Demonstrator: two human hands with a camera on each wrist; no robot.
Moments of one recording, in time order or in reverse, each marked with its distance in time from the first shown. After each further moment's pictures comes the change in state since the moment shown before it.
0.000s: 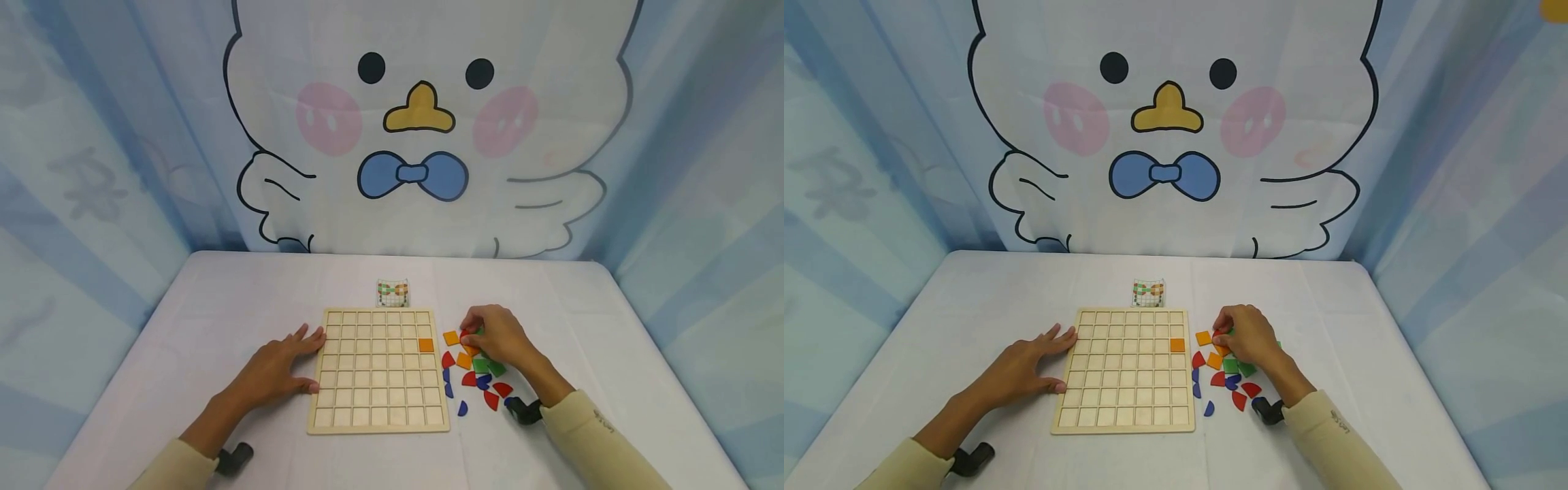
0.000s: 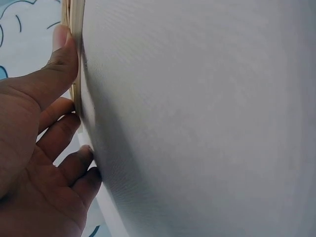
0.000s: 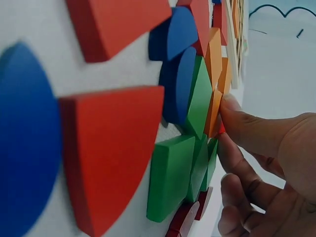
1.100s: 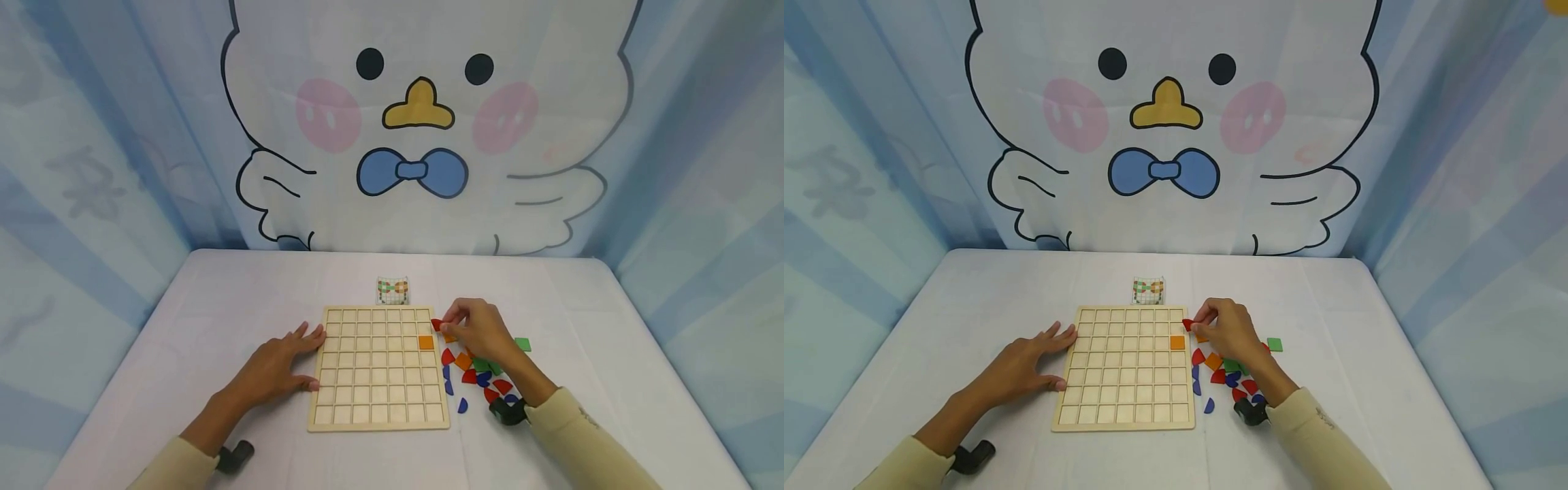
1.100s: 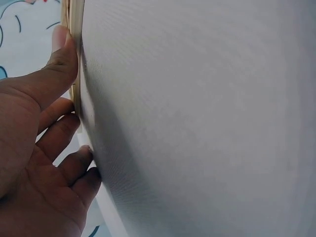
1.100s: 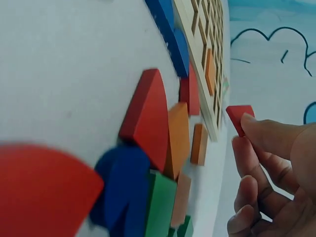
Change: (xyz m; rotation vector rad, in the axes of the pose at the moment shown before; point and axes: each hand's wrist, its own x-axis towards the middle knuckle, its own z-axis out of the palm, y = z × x) left_hand 0.000 0.000 0.000 -0.002 -0.004 -0.011; right_hand 0.000 -0.032 0.007 0.242 0.028 0.024
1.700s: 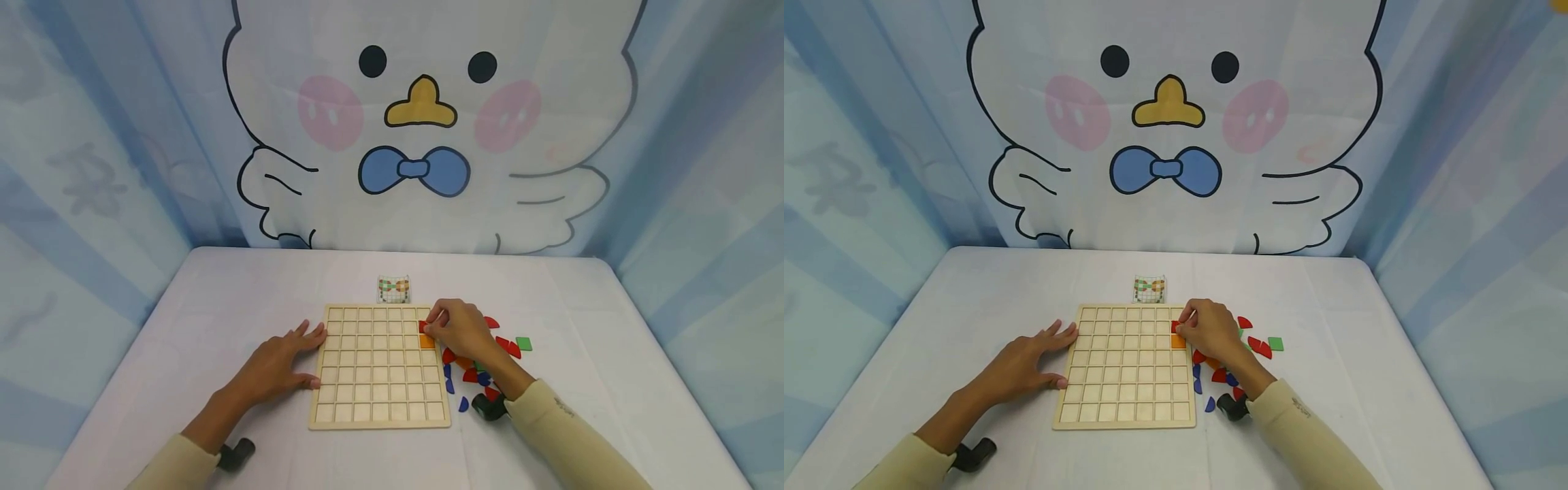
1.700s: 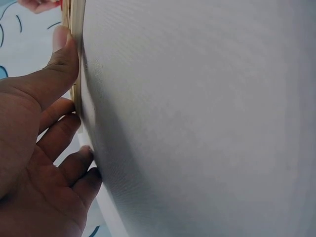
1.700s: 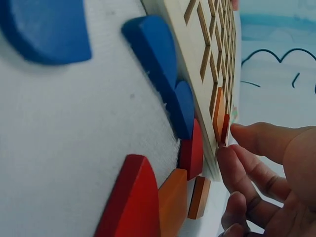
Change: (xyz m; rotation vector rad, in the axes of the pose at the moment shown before) left_hand 0.002 0.002 0.000 0.001 -0.020 -0.044; right_hand 0.010 -0.018 0.024 -0.078 -0.038 -0.006
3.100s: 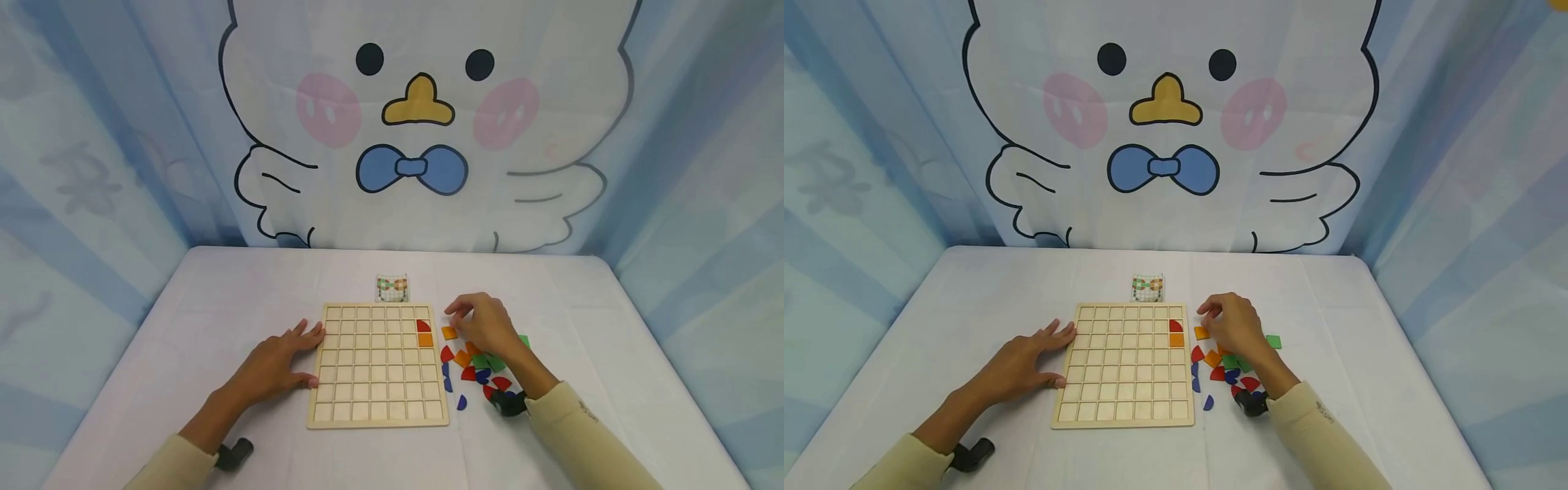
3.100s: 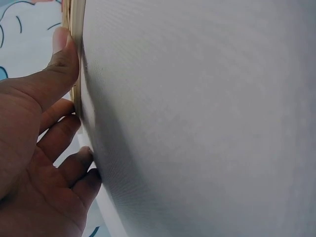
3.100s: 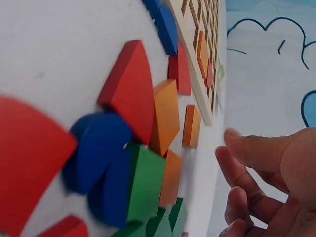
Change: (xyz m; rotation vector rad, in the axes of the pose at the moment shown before) left_hand 0.000 0.001 0.000 0.032 0.003 0.004; right_hand -0.008 0.022 -0.028 -0.026 0.050 0.056
